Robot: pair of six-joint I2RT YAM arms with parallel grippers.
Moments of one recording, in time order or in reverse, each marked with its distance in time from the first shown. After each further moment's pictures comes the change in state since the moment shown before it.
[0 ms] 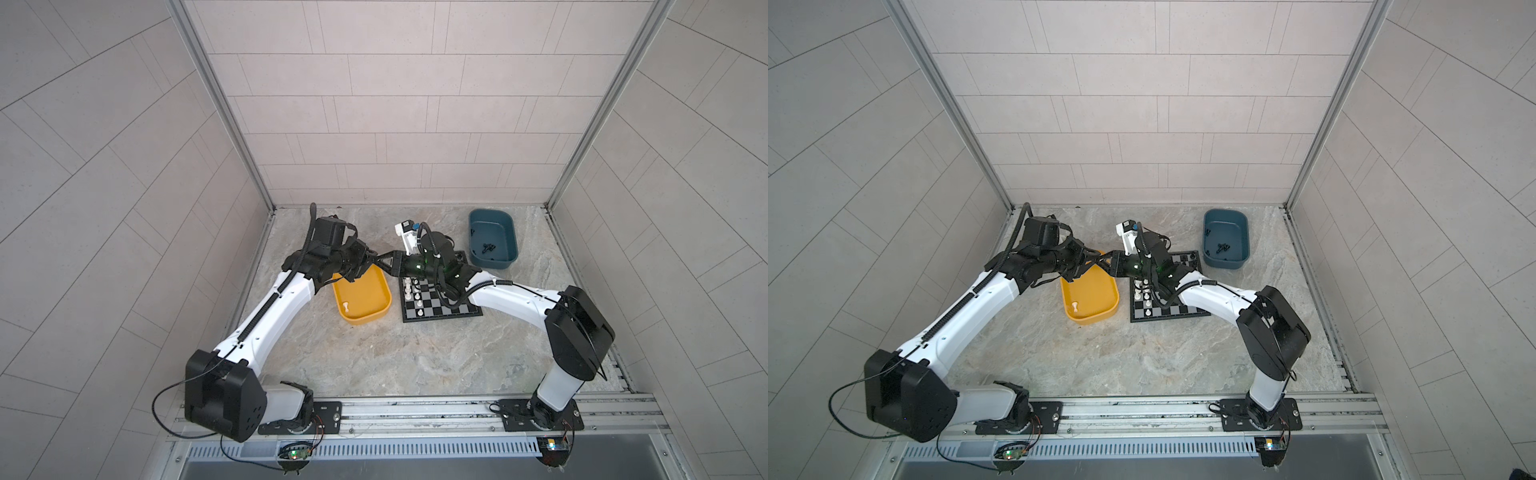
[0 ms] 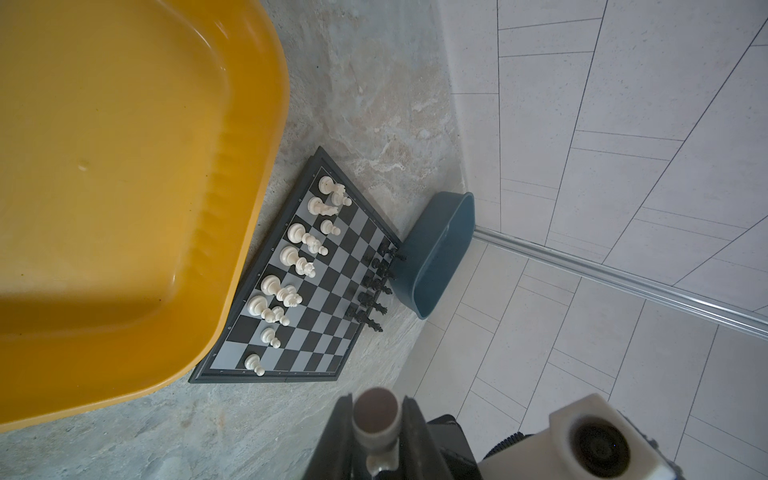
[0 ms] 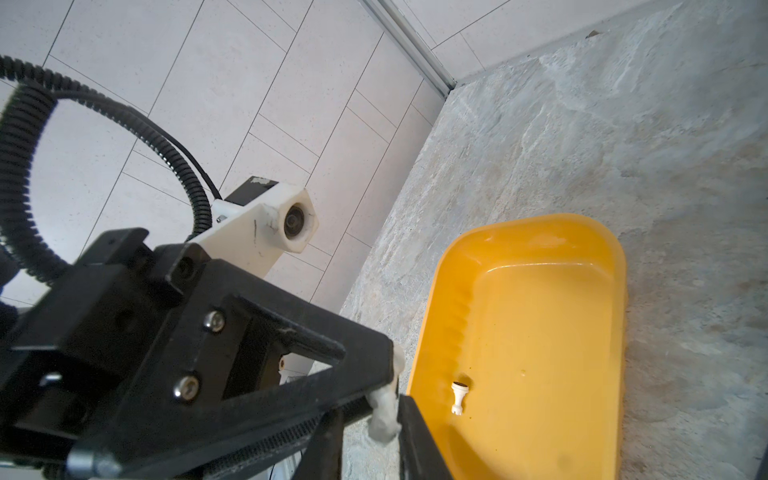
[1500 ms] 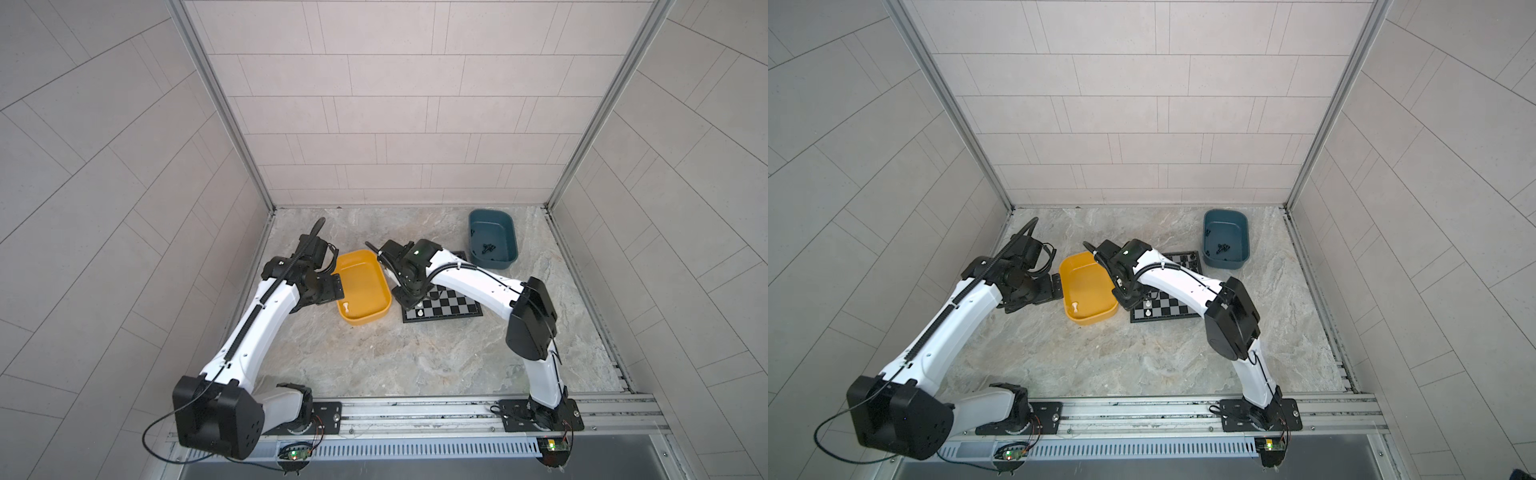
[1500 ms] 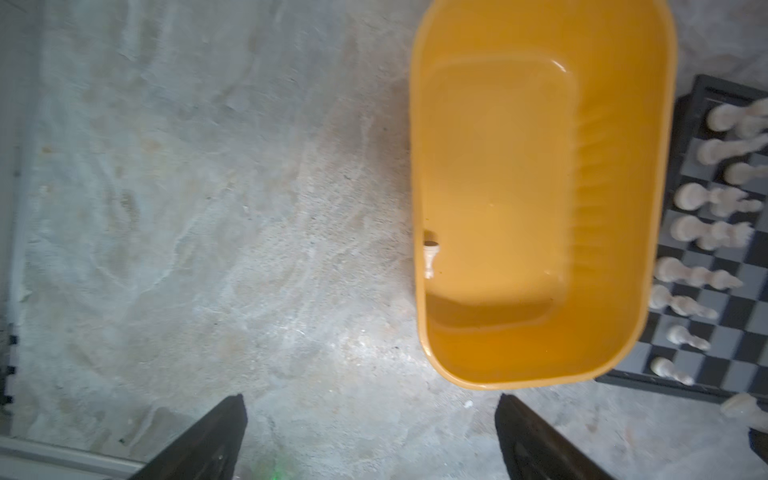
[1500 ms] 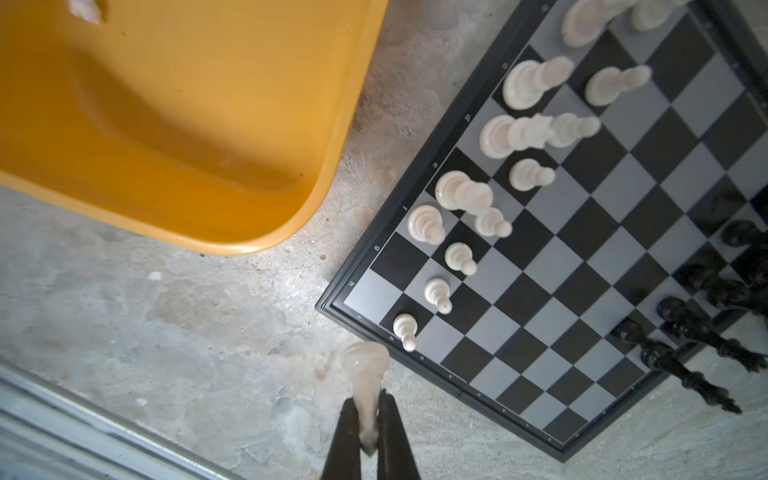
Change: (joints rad) left arm 0.137 -0.105 -0.033 -0.591 -0.503 0.853; right arm 0.139 0.360 0.707 -1.554 0.448 -0.615
